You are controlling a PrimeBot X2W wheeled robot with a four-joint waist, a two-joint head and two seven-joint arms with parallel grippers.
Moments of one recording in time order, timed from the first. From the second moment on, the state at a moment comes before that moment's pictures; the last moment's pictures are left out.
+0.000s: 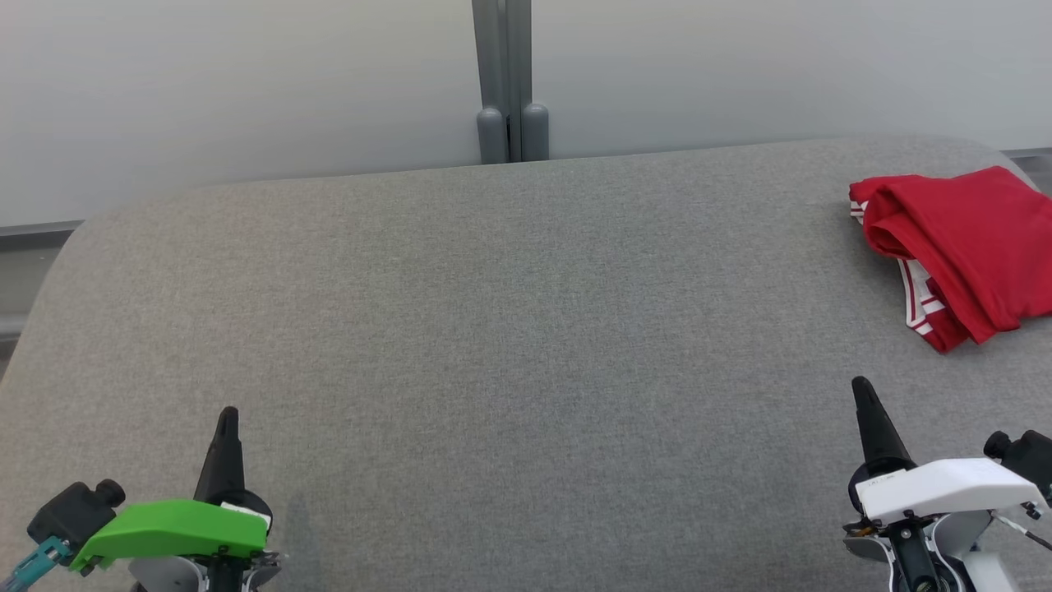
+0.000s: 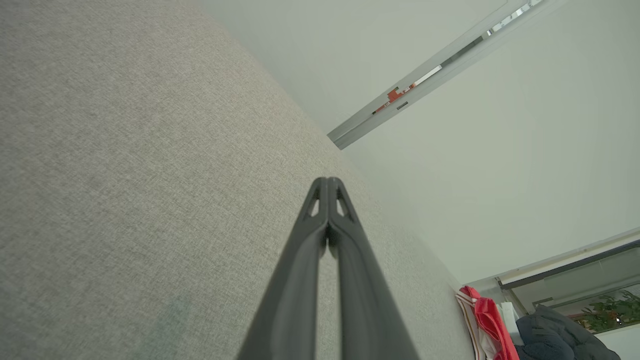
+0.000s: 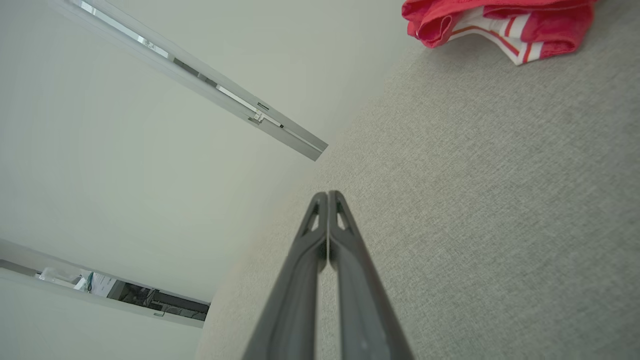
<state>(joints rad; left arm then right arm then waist) -0.04 0.11 0.00 0.22 -1.03 -0.06 -0.03 -0.03 -0.10 -0.02 0.20 1.01 0.13 -0.06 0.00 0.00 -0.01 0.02</state>
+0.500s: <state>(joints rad) -0.06 0.09 0.03 0.23 -1.18 -0.08 0.00 -0.05 -0.09 -0.04 0.21 1.17 0.13 -0.02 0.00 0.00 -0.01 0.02</state>
